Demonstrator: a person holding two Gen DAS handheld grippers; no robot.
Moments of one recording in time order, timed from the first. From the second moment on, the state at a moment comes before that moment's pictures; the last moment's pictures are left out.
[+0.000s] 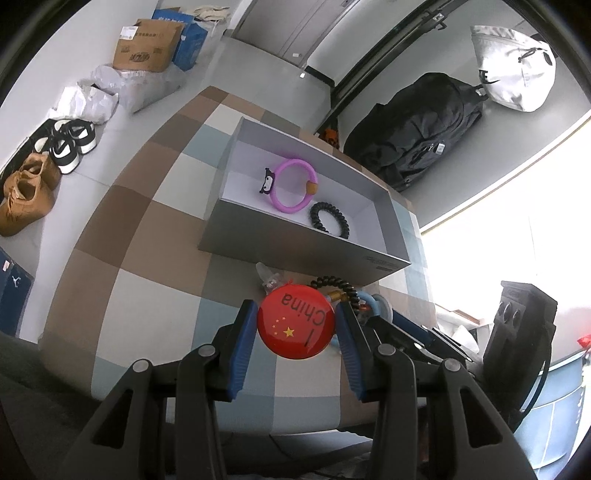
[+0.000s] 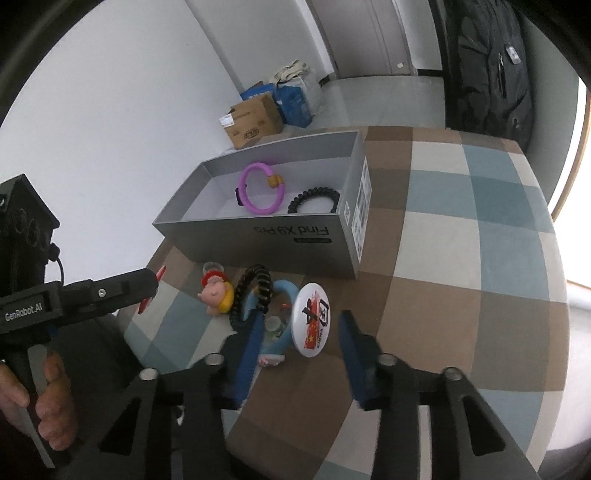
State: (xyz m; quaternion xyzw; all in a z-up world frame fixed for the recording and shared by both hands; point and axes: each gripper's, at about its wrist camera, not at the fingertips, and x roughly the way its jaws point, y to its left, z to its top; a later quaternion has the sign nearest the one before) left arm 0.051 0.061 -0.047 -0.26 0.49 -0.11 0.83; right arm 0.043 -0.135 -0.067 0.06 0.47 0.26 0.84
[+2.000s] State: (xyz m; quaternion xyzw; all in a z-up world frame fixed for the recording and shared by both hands) left arm 0.116 0.042 -0.010 -0.22 0.45 -0.13 0.86; right arm 0.118 -0.138 0.002 0.14 0.40 0.31 0.85
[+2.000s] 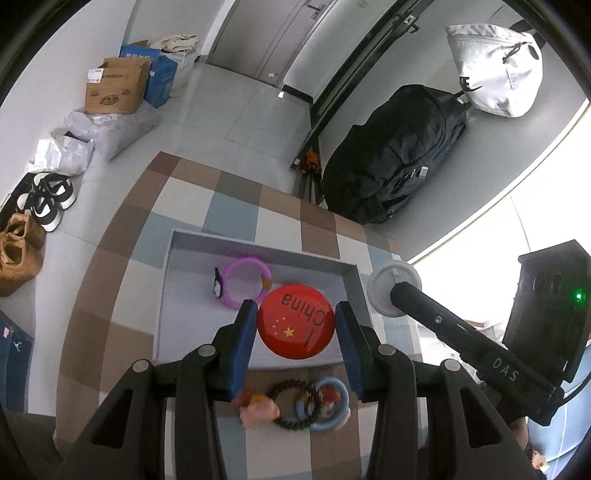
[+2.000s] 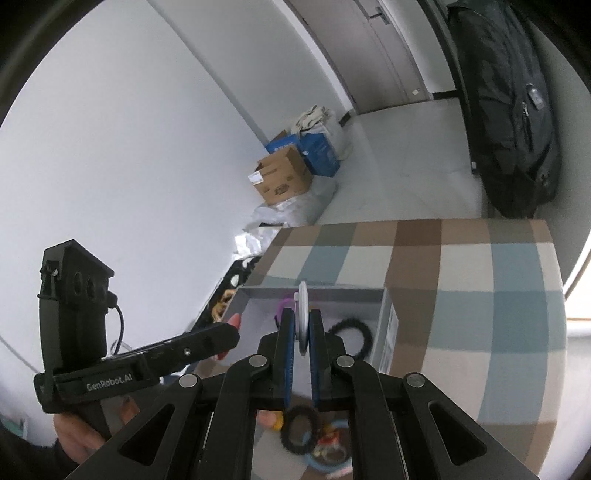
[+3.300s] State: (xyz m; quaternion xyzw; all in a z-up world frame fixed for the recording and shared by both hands) left arm 0.146 0.050 -0.024 -0.28 0.44 -0.15 0.84; right arm 0.131 -0.154 -0.011 0.12 0.39 0.29 0.87
